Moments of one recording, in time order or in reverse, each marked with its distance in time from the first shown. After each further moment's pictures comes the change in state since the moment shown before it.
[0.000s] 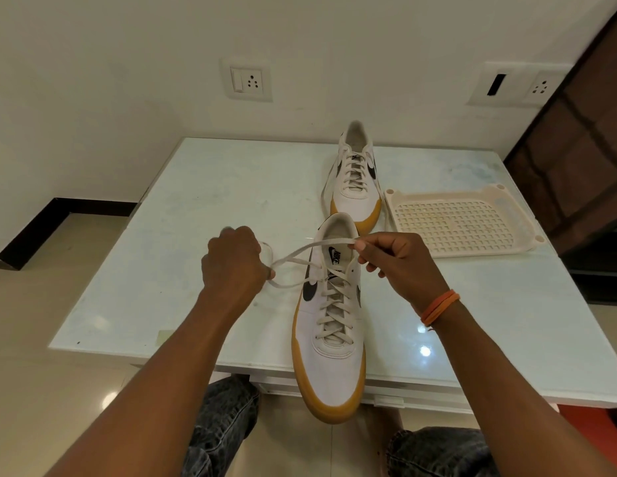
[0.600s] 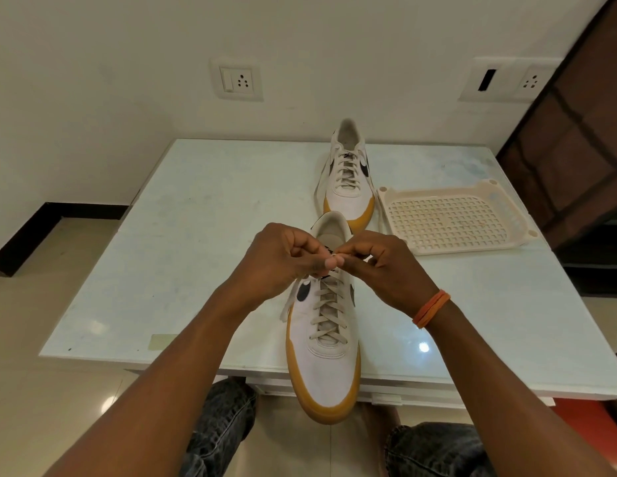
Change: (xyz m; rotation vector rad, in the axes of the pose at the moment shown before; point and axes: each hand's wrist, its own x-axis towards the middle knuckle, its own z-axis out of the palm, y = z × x) left_hand -0.021 0.043 -0.007 -0.782 -0.377 0.409; right_hand 0.002 0.005 0.005 -0.281 -0.116 -0.309
